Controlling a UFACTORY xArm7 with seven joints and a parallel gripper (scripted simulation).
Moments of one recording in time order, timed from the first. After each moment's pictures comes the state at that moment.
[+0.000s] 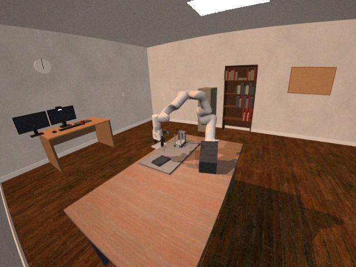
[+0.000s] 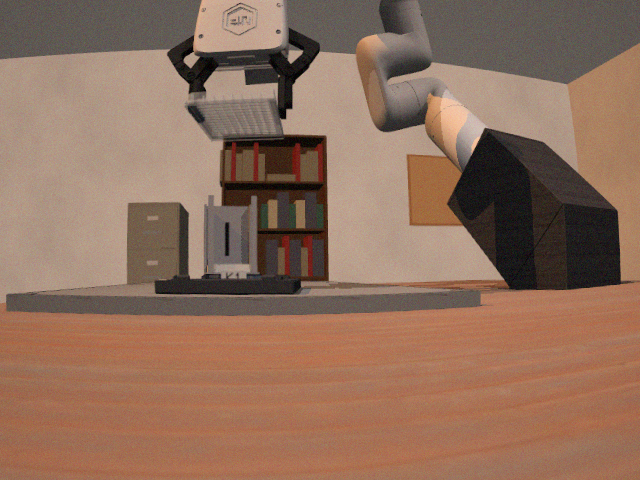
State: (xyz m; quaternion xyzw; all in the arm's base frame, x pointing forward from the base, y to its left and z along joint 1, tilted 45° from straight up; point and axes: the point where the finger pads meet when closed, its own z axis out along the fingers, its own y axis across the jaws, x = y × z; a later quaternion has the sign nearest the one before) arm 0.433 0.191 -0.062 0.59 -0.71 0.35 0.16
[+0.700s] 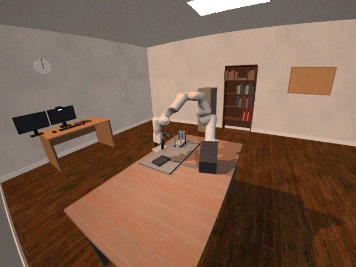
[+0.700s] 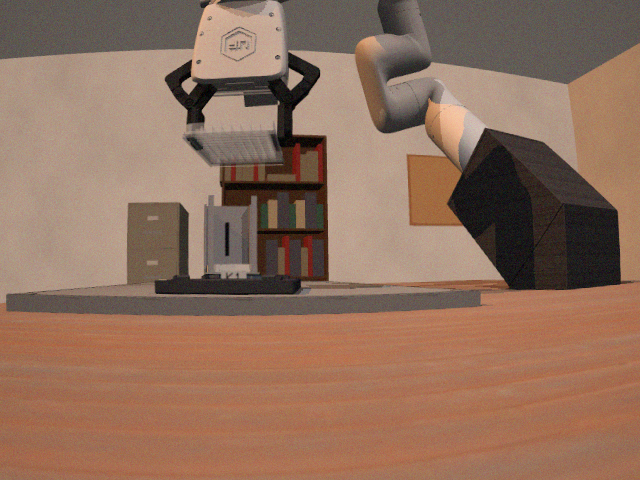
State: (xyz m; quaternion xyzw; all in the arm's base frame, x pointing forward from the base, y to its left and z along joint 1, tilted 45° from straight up) arm 0.438 0.169 -0.083 0.59 -0.71 0.35 0.16
